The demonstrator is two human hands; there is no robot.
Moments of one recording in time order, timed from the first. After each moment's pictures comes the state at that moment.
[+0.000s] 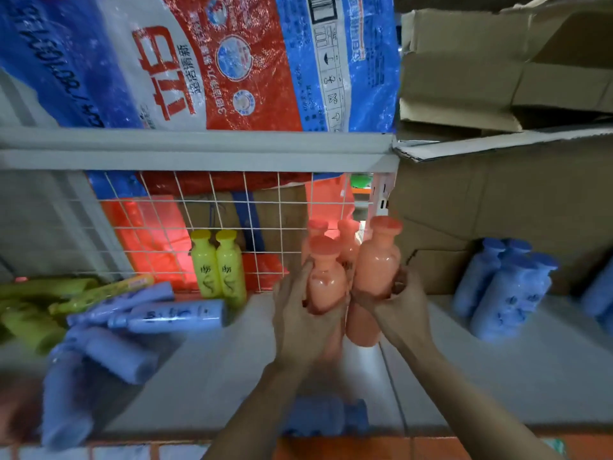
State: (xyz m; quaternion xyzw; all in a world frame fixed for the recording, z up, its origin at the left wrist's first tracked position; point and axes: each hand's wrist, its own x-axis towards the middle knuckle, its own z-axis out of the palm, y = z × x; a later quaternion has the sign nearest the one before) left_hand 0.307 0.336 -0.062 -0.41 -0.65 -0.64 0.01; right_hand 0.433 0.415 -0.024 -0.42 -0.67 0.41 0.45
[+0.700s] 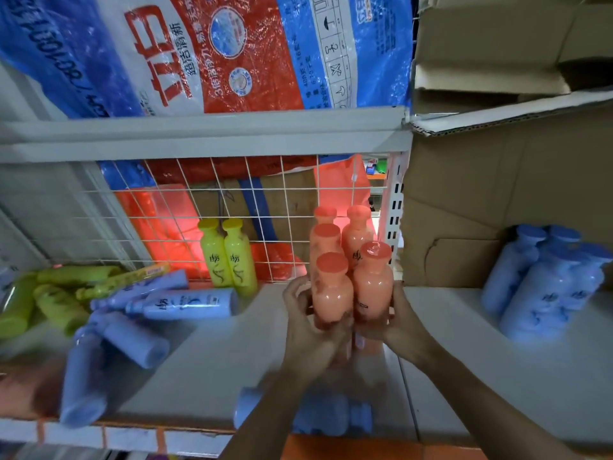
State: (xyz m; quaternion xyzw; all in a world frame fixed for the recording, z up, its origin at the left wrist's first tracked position) left_hand 0.323 0.335 -0.093 -0.40 -0.64 -0.64 -0.14; right_hand 0.439 0.458 -0.096 -0.30 -0.74 0.54 0.27
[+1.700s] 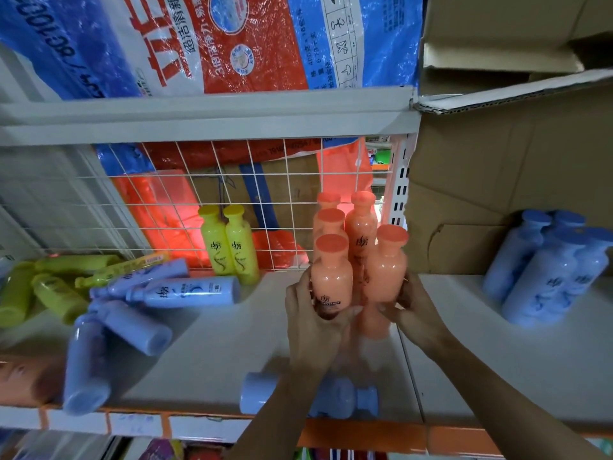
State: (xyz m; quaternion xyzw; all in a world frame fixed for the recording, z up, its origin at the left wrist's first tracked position) left_hand 0.323 0.337 -0.115 -0.35 -0.71 -0.60 -0.07; right_hand 0.447 0.464 -0.109 -0.34 -0.74 0.51 0.28
